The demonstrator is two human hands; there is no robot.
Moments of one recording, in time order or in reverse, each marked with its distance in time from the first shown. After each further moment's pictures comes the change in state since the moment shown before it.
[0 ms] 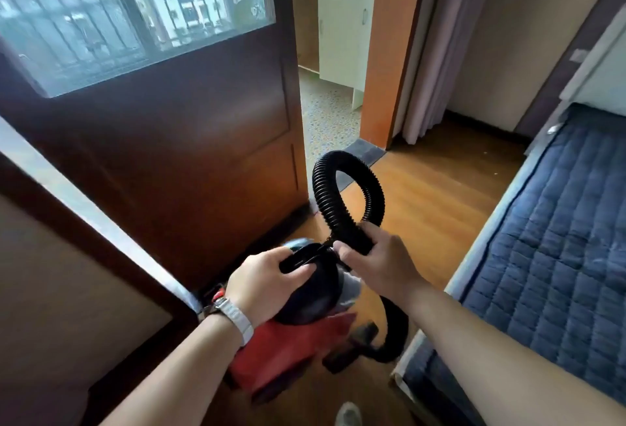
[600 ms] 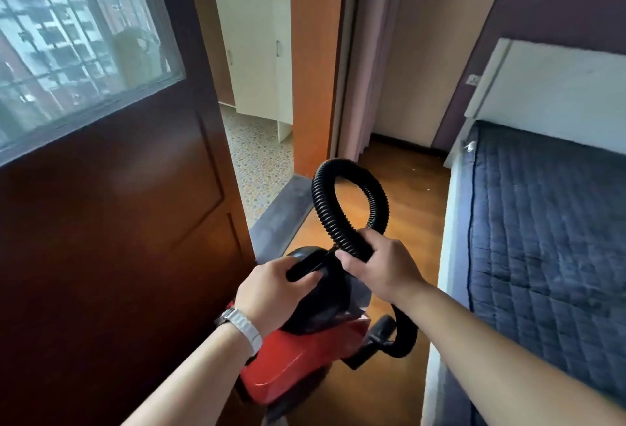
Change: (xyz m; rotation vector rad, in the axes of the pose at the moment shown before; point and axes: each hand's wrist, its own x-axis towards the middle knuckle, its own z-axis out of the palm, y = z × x) left_hand 0.351 0.057 0.001 -0.086 -0.186 0.287; right_hand 0.296 0.045 -0.017 -0.260 0.264 0.162
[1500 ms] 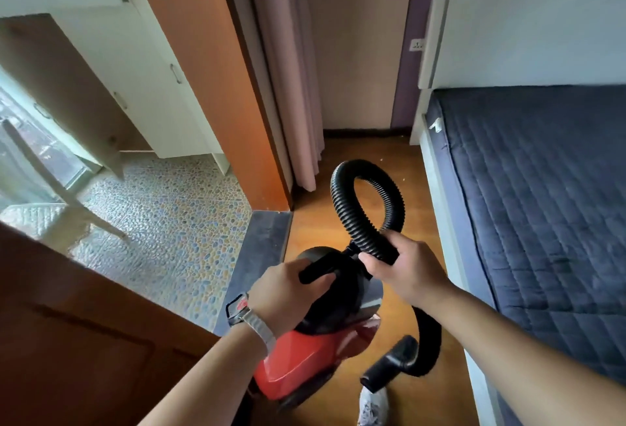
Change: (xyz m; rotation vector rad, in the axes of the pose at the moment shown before) left_hand 0.417 0.134 0.076 0.134 -0.293 0.295; right_hand 0.323 0.165 -0.083 0.100 0.228 0.249
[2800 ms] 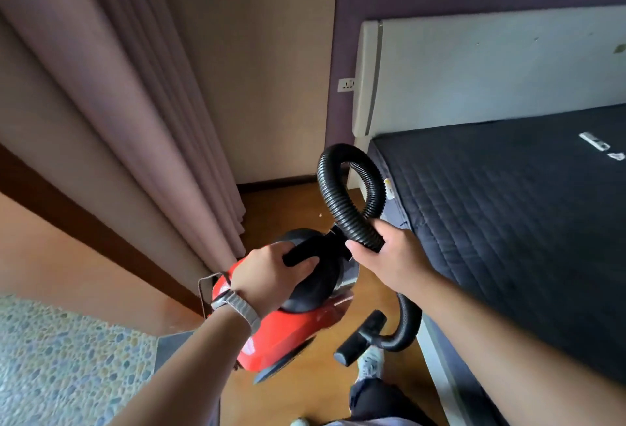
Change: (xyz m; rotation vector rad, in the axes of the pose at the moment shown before) left_hand 0.670 0.138 -0.025 0.107 -0.099 0.222; right_hand 0.585 0.096 -0.120 -0.127 0.197 0.310
